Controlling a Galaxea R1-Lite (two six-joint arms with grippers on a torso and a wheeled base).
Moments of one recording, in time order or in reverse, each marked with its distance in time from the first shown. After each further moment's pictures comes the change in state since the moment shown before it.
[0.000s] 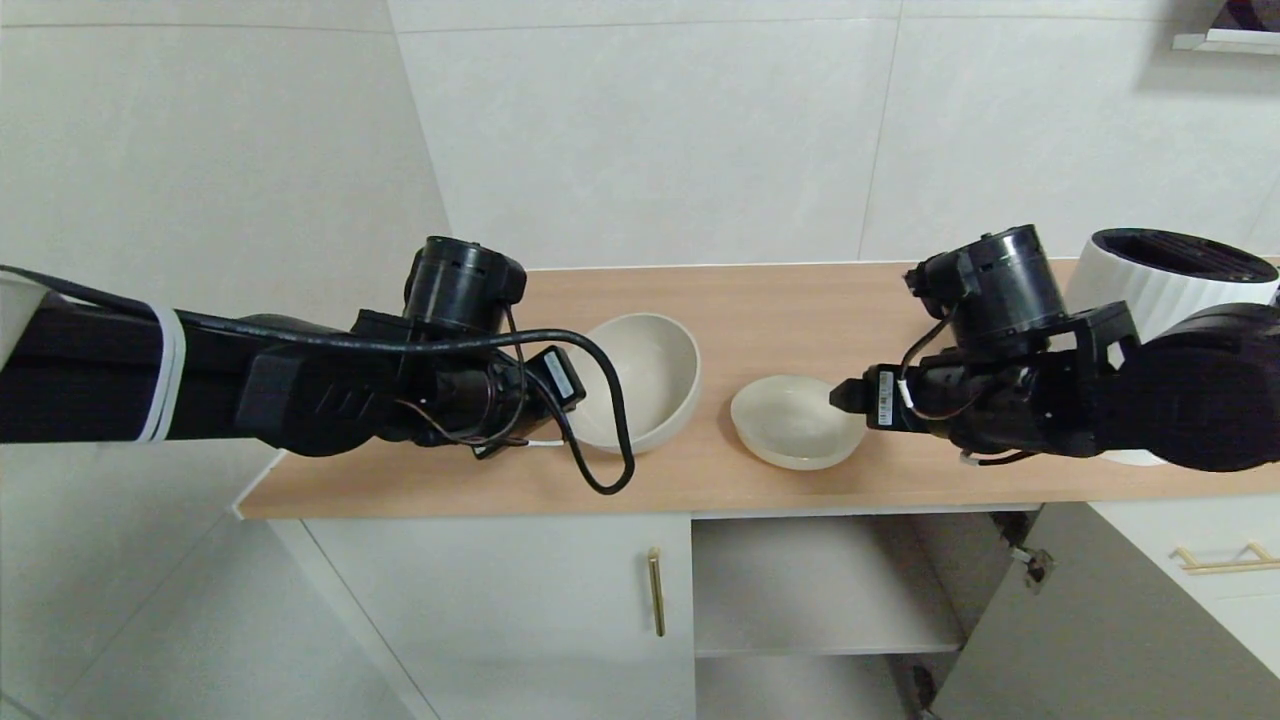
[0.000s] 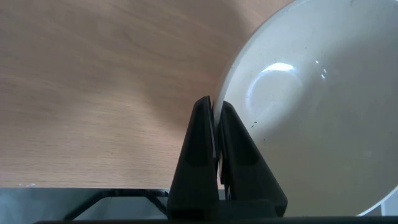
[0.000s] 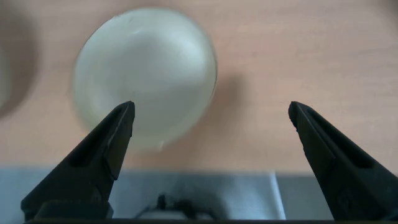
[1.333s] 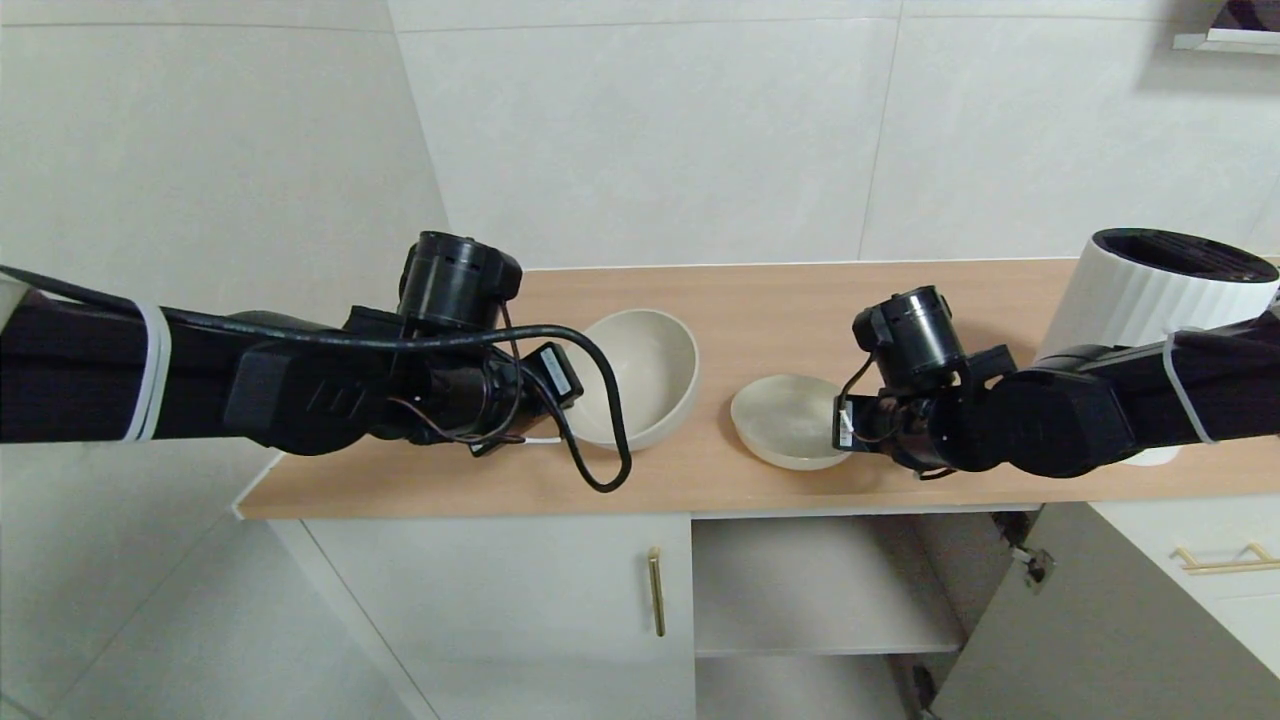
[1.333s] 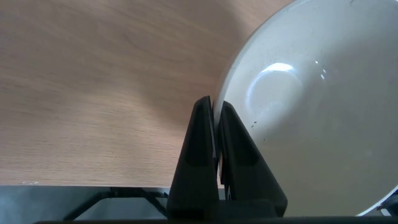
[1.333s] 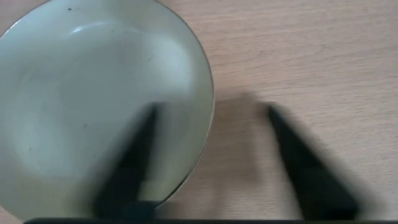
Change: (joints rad) left arm 0.000 -0.012 0.001 0.002 0.001 0.000; right arm -0.022 0.187 -0.063 -0.042 -0.054 0.030
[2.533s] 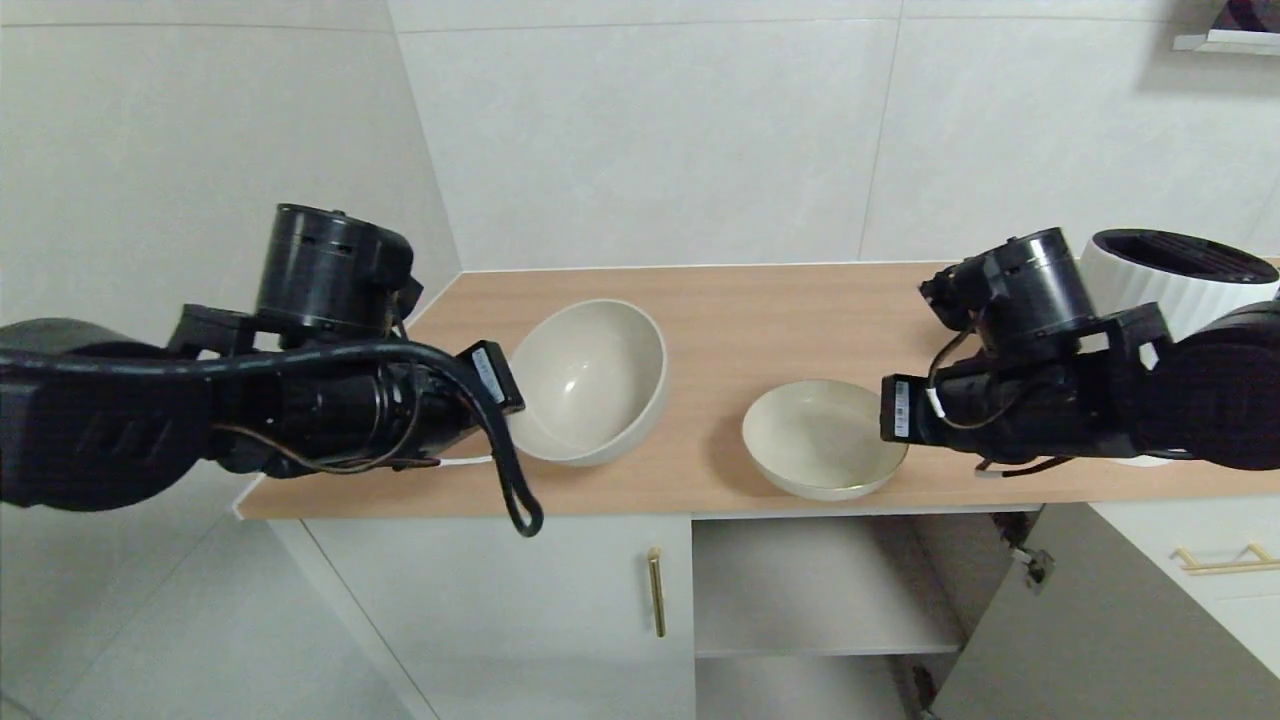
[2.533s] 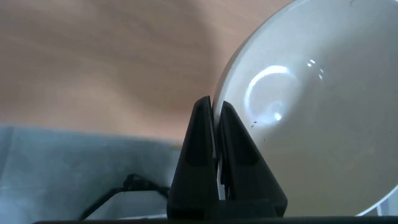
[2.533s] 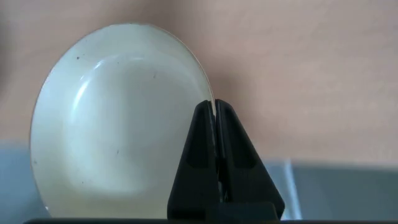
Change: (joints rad) left arm 0.017 -0.239 0.182 0.007 -0.027 0.084; right arm -0.023 -0.244 0.102 0.106 0.228 0.003
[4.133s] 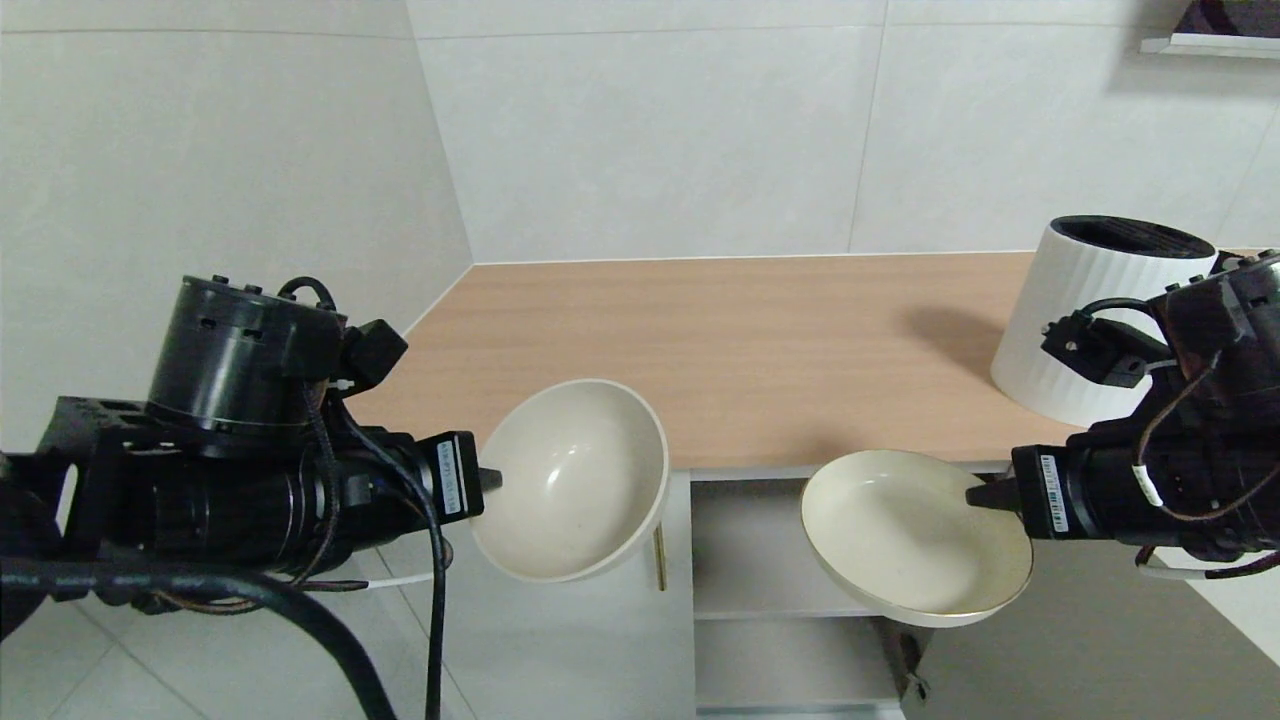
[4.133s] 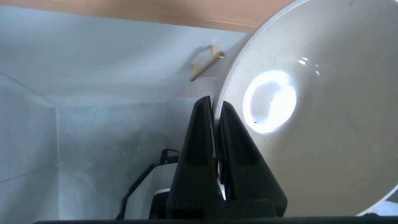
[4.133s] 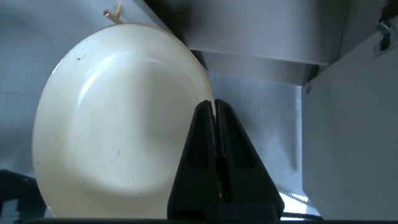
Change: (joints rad) left arm -0.063 -0.165 0.219 0.007 -0.007 0.160; right arm -0.026 -0.302 0.229 0.147 0.196 -0.059
